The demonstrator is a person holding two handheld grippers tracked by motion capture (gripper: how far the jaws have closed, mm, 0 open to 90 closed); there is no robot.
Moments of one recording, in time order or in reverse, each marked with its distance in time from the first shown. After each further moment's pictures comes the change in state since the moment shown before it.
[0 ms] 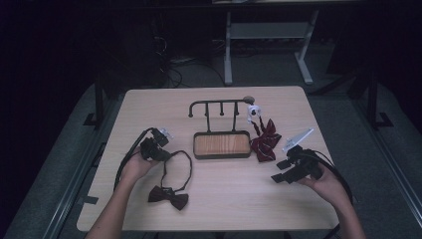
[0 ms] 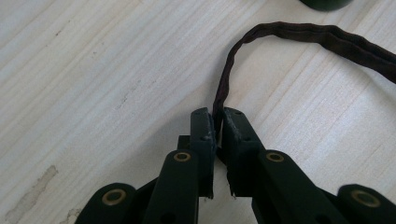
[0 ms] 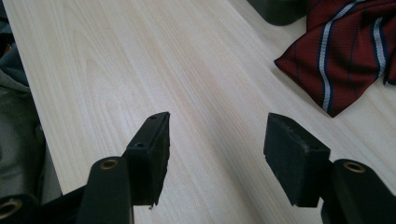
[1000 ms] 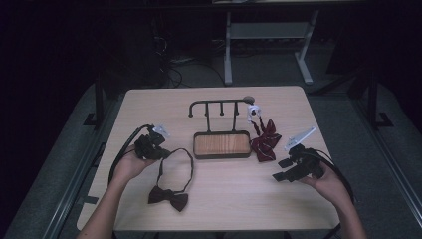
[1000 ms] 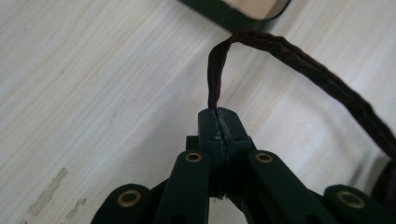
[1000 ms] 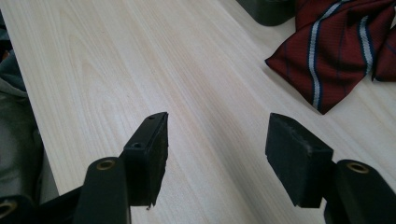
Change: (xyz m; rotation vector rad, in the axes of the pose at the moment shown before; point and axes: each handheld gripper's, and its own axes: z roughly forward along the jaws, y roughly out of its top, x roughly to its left) left arm -0.013 0.002 -0.046 -0.091 -0.073 0.069; right arm -0.005 -0.002 -0.003 -0.016 -0.004 0.022
